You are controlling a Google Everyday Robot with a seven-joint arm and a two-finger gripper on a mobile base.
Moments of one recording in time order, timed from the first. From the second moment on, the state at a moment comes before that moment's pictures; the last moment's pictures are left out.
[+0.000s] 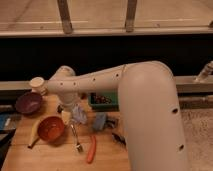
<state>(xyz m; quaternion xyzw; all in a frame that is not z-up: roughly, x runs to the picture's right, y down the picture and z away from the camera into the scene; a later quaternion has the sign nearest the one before) -0.173 0.130 0.793 -0.34 0.03 0.16 0.93</state>
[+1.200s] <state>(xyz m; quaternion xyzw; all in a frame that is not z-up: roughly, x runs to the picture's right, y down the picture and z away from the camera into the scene) -0.176 0.163 0.827 -0.36 -0.06 0.20 0.91</state>
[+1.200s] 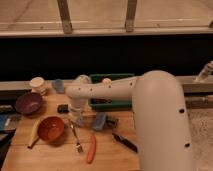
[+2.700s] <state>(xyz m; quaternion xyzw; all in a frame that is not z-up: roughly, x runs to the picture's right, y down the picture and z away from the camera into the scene) -0.105 0.042 0.698 -0.20 -0.10 0.32 0.92</state>
